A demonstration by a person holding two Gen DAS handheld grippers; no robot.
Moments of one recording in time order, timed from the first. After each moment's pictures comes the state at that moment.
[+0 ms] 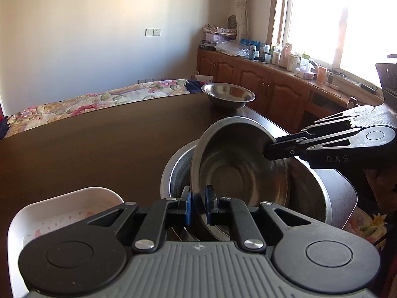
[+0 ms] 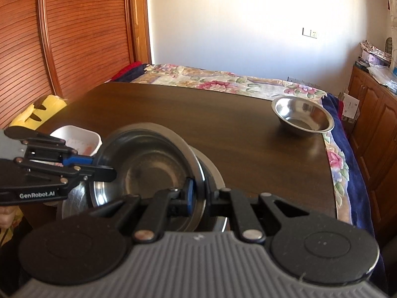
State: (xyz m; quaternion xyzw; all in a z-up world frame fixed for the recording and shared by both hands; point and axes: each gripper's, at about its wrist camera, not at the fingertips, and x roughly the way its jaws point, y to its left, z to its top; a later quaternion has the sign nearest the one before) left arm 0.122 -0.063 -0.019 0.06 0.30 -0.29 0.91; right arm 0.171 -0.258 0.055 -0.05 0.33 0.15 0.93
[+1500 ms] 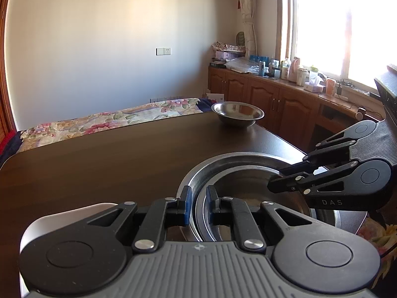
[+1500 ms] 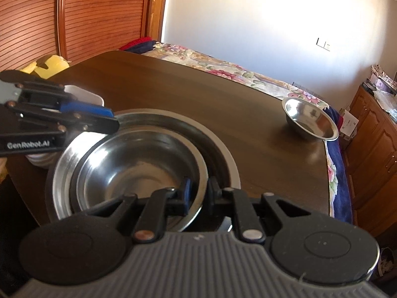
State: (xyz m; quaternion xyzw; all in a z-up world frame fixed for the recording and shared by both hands) left arm 0.110 -0.065 -0.016 0.06 0.25 -0.26 0.93; right arm 0.168 -0.235 0.045 -0.15 0.35 0.16 0.91
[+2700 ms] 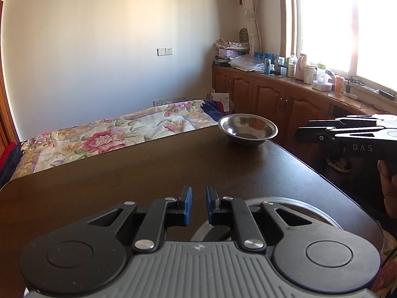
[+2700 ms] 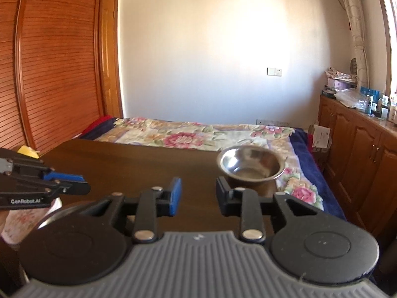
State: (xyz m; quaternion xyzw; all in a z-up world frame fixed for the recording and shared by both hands) left arm 0.166 -0.101 0.009 0.08 0.25 -0.25 0.93; right arm 0.192 -0.317 0.072 -0.02 0.20 0.09 0.97
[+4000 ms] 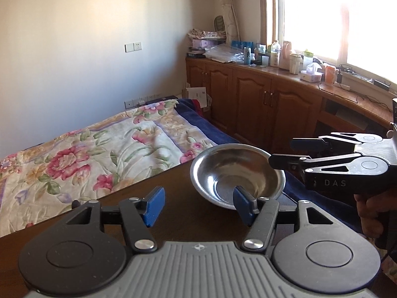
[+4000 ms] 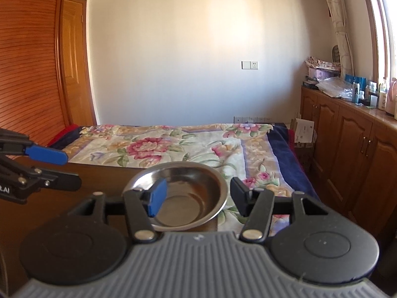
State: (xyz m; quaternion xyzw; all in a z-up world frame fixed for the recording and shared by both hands) left arm 0.298 -0.216 0.011 0.11 0.27 -0.31 0.91; right arm 0.296 -0.401 0.044 0.01 0.21 0.05 0.98
